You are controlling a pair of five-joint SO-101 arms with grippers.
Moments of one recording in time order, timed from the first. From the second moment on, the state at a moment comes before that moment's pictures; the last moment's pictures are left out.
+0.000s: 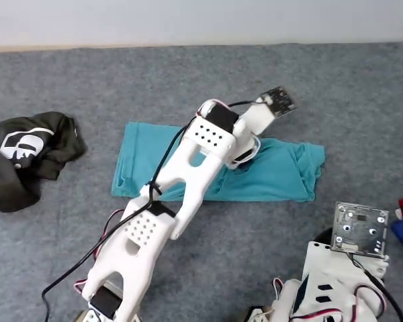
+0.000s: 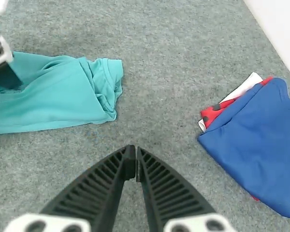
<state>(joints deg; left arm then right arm) 29.8 54.9 -54.4 88.2 -17.2 23.5 -92.3 36.7 98.7 17.7</state>
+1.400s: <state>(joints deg) 31.7 64.1 -72.7 98.9 -16.2 23.5 -92.3 36.7 98.7 17.7</state>
